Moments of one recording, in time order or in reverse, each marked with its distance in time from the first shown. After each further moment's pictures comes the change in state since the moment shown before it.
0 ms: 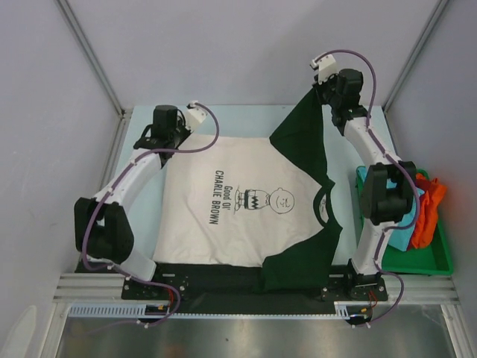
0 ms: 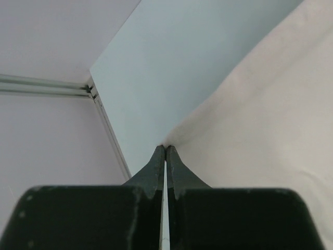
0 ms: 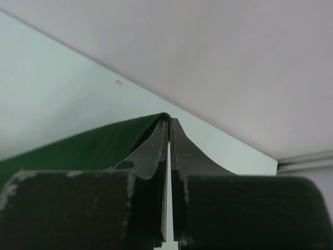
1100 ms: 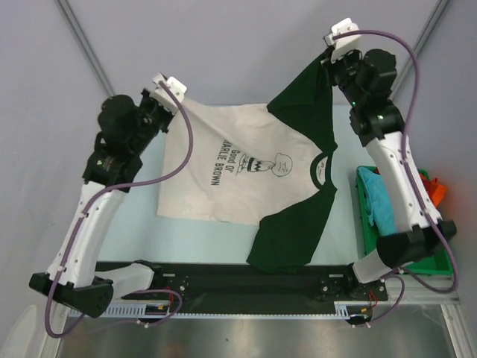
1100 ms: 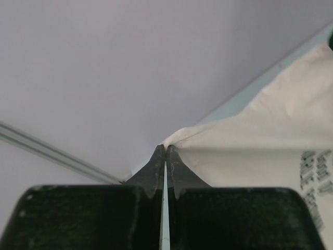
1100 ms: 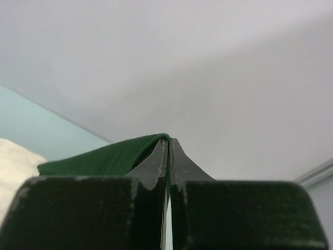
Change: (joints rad) left arm -0.097 -0.359 0.200 -0.076 0.191 -0.141; right arm 0.130 -0.330 0.162 -0.243 0.108 0.018
